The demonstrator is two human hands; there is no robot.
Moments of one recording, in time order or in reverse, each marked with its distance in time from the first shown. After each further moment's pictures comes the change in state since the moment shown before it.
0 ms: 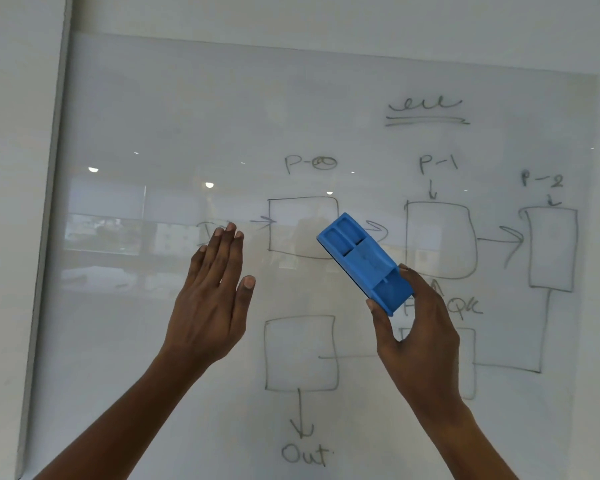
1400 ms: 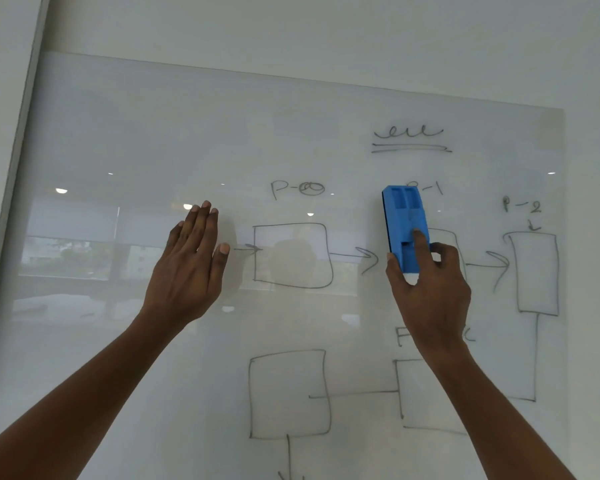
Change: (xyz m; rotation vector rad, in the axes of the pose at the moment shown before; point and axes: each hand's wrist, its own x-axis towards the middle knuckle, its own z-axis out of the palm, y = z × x) left_hand 0.094 -0.066 0.035 0.019 0.017 -0.012; right_hand 0.103 0.052 0.029 -0.374 0.132 0.030
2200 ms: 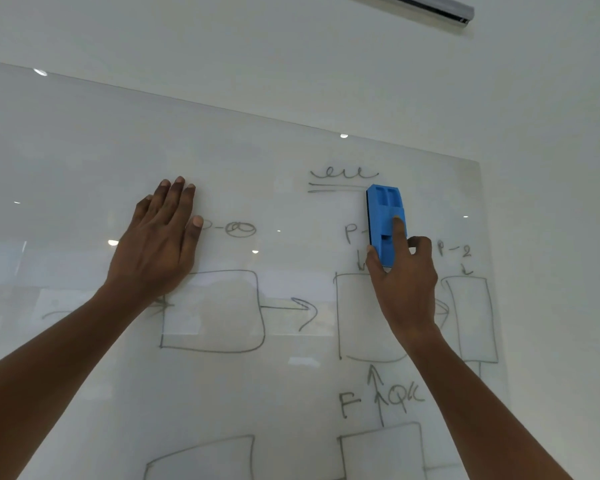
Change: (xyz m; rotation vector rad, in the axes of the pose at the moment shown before) left_hand 0.142 0.033 0.063 0.000 0.188 0.141; right_hand 0.104 0.057 0.023 -0.026 0.037 0.059
